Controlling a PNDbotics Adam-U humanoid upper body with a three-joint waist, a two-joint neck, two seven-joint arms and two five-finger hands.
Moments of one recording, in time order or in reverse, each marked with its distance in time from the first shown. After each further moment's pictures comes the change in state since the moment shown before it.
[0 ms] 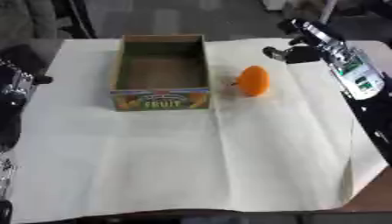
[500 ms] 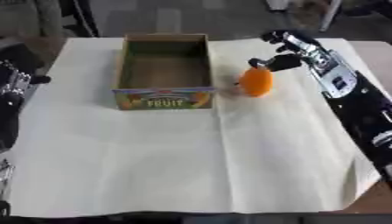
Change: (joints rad) left arm -0.003 0.000 -0.006 0.000 0.001 0.002 -0.004; right arm -0.068 0.066 0.002 0.164 0.165 -0.039 0.052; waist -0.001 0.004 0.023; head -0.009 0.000
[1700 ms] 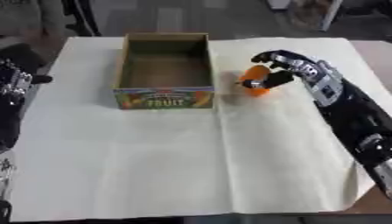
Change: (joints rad) left arm -0.001 0.000 0.000 0.000 0.002 0.000 0.000; right arm -0.004 0.021 -0.007 0.070 0.201 -0.056 0.096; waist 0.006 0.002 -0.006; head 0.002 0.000
